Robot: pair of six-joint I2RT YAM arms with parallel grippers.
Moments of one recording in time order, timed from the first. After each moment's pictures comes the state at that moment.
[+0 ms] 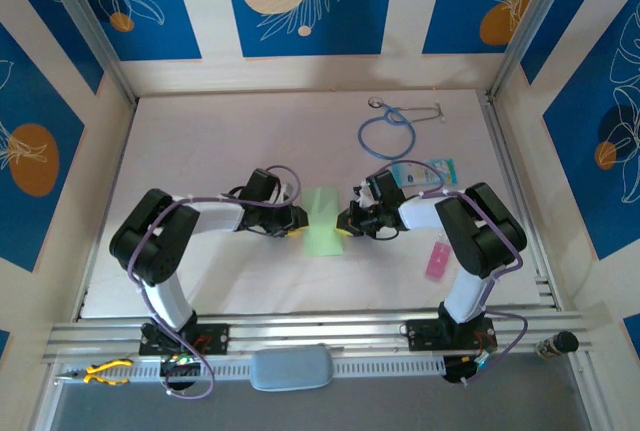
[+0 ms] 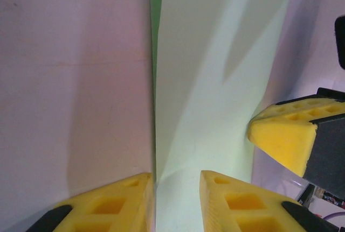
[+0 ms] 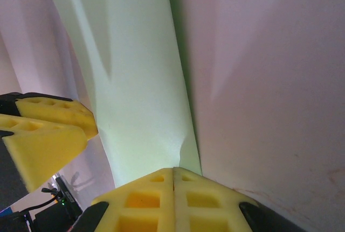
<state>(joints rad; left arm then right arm) -0.55 1.76 0.81 -0.01 0.56 -0.81 0.46 1.76 0.72 0.04 -0.63 0.80</state>
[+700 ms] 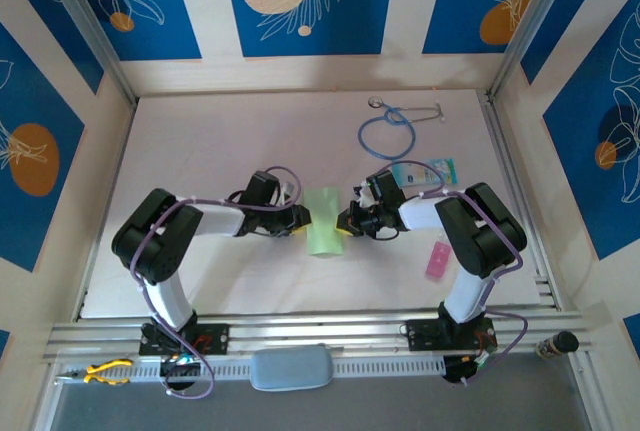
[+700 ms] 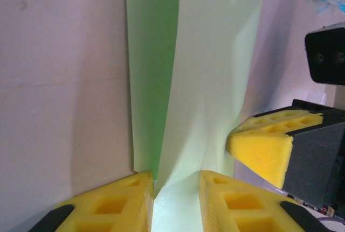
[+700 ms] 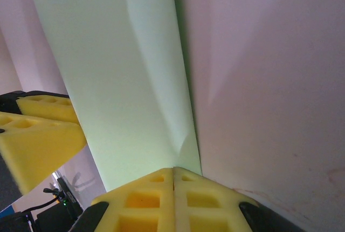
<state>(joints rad) -0.55 1.78 0.75 0.17 0.57 -0.89 0.46 1.76 0.71 0.05 -0.63 0.81</state>
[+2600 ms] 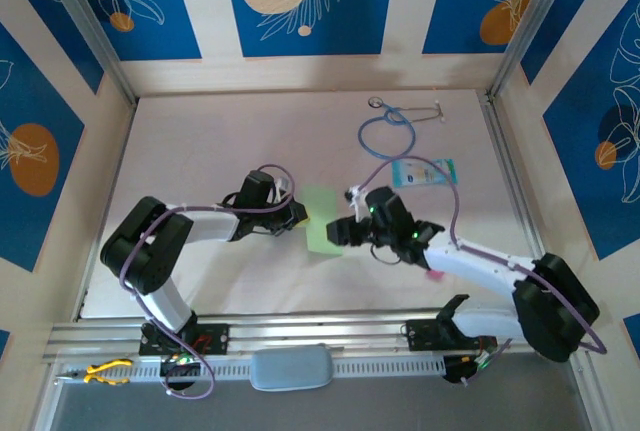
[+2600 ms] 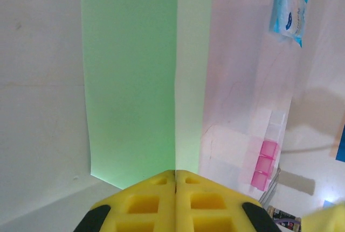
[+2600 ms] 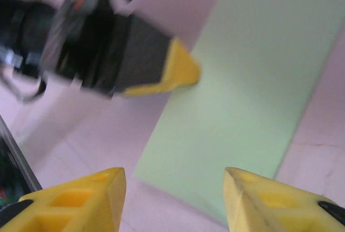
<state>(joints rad) -0.55 1.69 0.70 0.25 0.53 -1.02 0.76 1.18 0.54 -0.01 -0.21 0.44</state>
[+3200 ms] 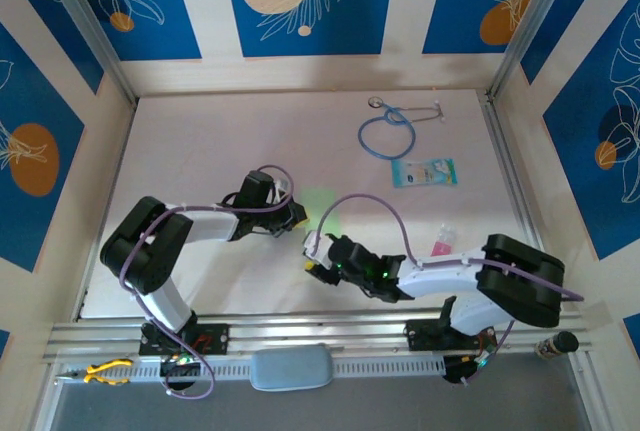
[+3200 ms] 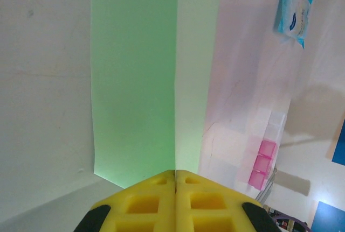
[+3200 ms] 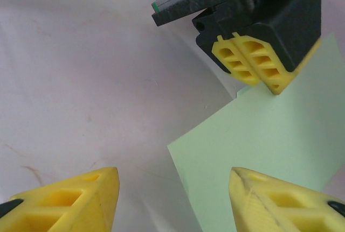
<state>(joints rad) -0.54 1.69 0.70 0.23 0.54 -1.04 1.16 1.41 0.45 0.31 0.27 -0.11</state>
